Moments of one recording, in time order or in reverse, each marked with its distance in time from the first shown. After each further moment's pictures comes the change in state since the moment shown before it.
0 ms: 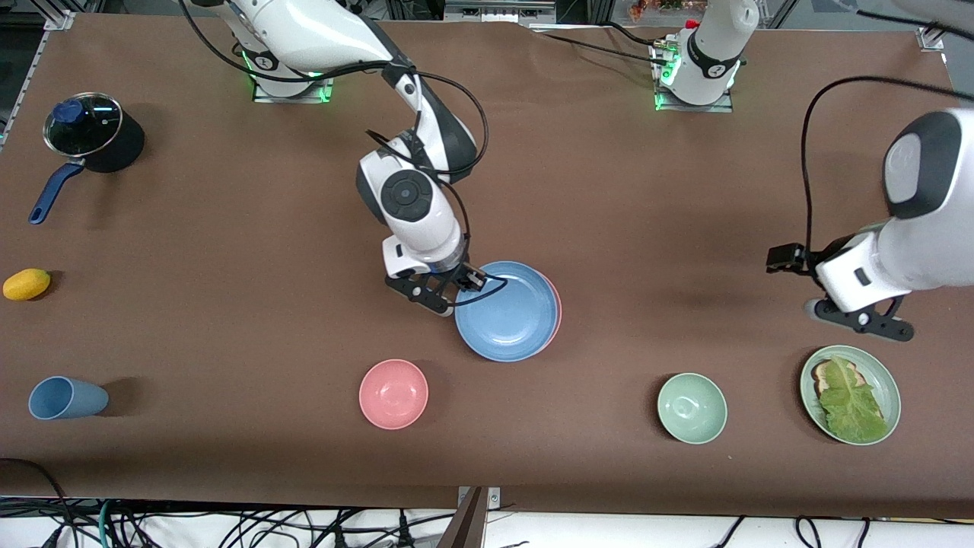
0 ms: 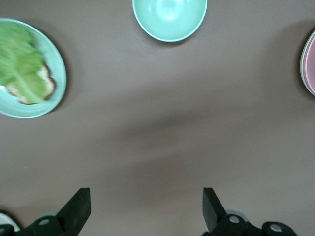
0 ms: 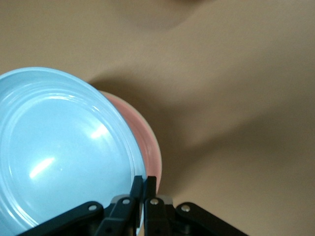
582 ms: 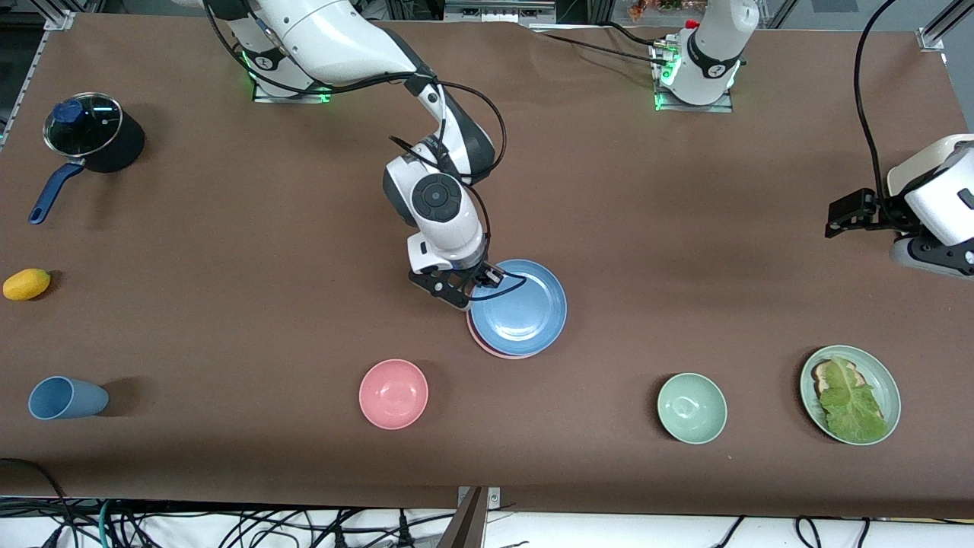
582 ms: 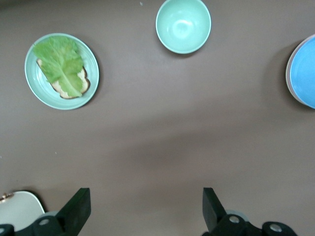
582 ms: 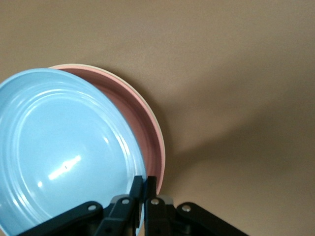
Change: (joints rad) left arm 0.033 -0.141 0.007 -0.007 0.001 -0.061 0.002; right arm 0.032 0.053 -0.002 0.009 0.000 0.024 0.041
